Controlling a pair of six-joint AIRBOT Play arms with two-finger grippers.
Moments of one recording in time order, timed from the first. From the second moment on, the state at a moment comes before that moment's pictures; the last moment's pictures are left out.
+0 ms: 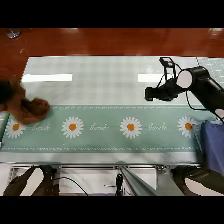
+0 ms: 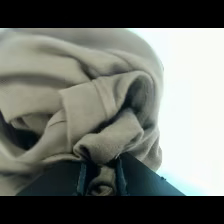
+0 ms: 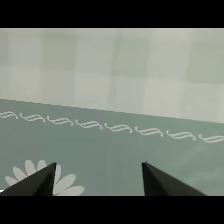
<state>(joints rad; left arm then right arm) 0.47 -0.85 0.99 1.18 -1.03 -1.58 0.29 -1.25 1.11 -1.47 1.08 1.81</state>
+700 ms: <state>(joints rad) -0.24 -0.98 1.75 1.01 -0.89 -1.50 0.29 -0.87 1.11 -1.51 1.15 1.85</state>
